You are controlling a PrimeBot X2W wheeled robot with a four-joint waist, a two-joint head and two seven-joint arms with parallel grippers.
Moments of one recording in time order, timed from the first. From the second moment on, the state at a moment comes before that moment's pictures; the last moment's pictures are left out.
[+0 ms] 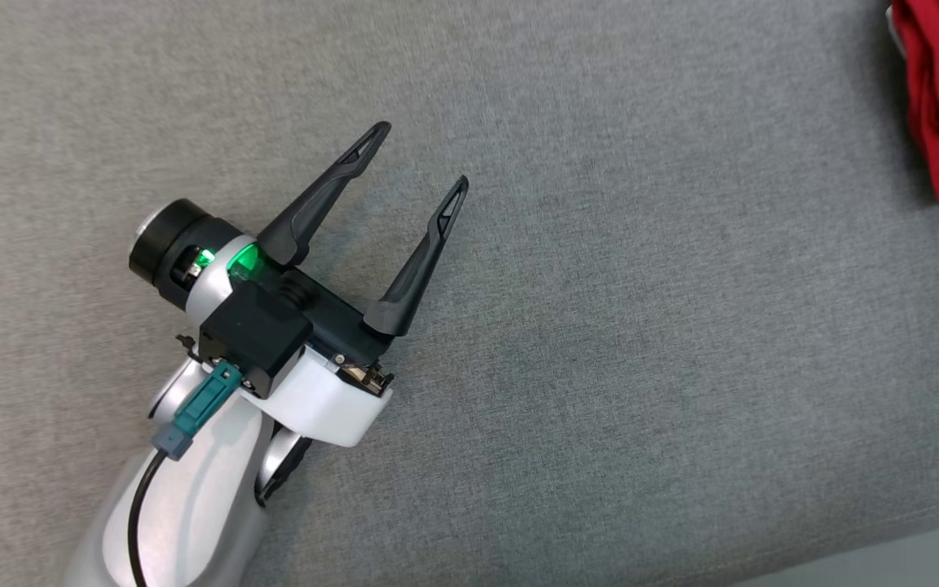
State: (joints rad) left arm -0.50 0.20 -0.42 0.01 -0.13 -0.13 -0.26; right arm -0.98 -0.61 0.08 0.84 0.05 0.13 -0.08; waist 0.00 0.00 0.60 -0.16
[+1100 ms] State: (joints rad) left arm -0.11 0.06 -0.06 0.11 -0.18 -0.10 -0.26; right arm -0.33 -0.23 0.13 0.29 0.11 0.13 -0.26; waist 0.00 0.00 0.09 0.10
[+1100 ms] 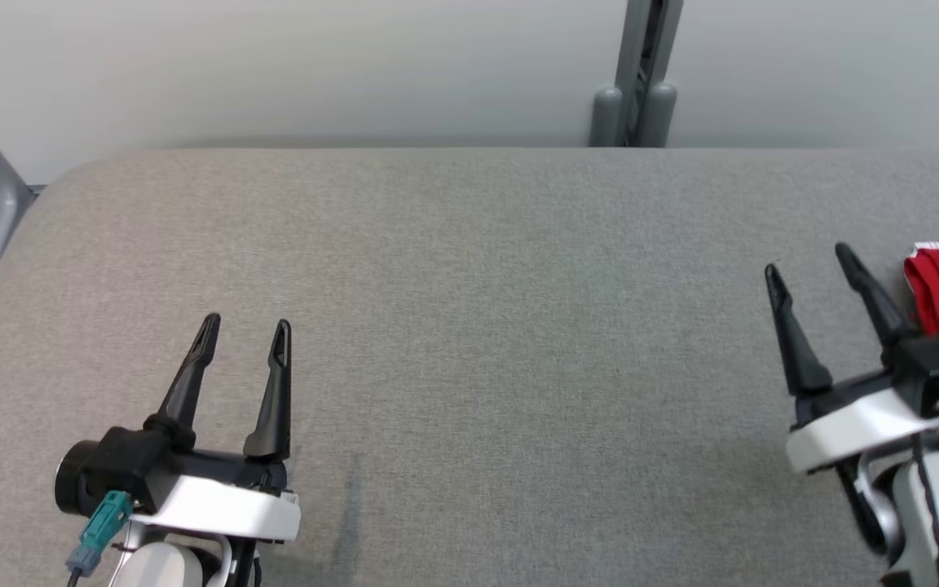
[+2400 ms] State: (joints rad) left arm 0.02 0.05 -0.11 0.10 -0.24 -0.03 -0.26; right arm -0.01 -0.05 -0.03 0.05 0.05 0.13 -0.26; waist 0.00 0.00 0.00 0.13
